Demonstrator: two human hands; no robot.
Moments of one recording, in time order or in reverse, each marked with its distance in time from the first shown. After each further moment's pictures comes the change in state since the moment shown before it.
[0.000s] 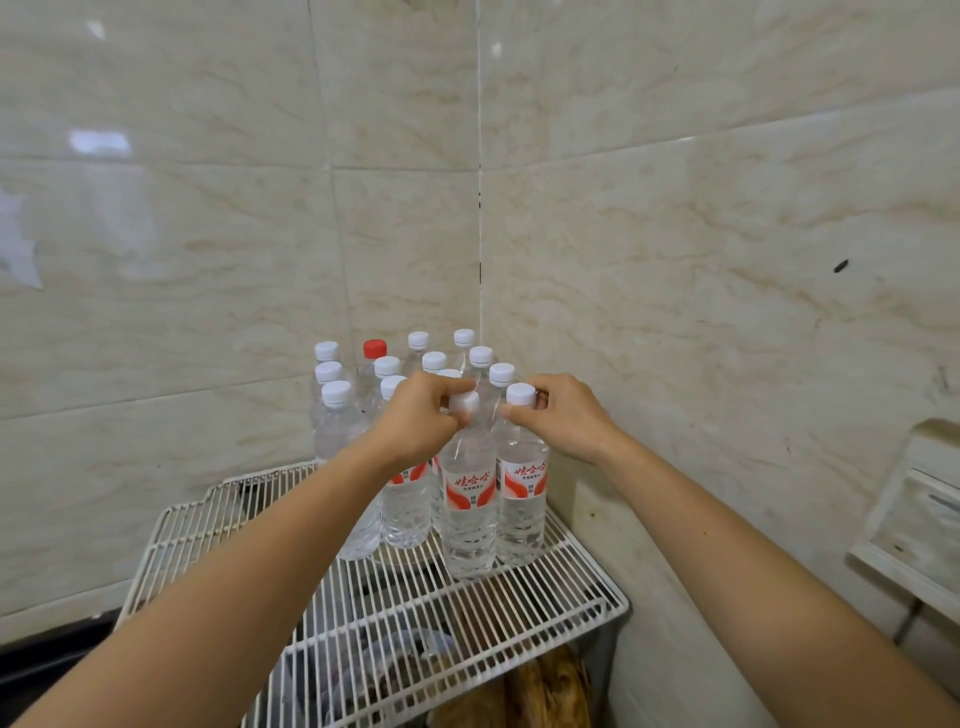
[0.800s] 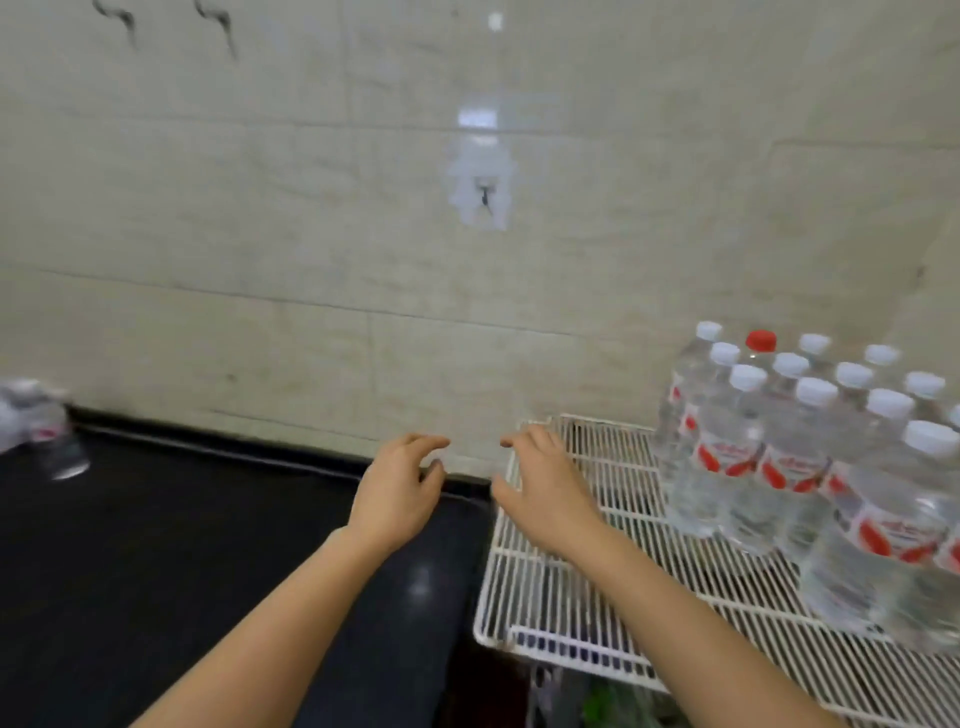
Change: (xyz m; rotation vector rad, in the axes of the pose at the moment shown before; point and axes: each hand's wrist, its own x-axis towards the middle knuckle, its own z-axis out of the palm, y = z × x) left_hand -0.278 -0.190 -0.182 0.385 0.529 -0.498; right_hand -0.091 -0.187 0.303 -0.187 -0.345 -0.603
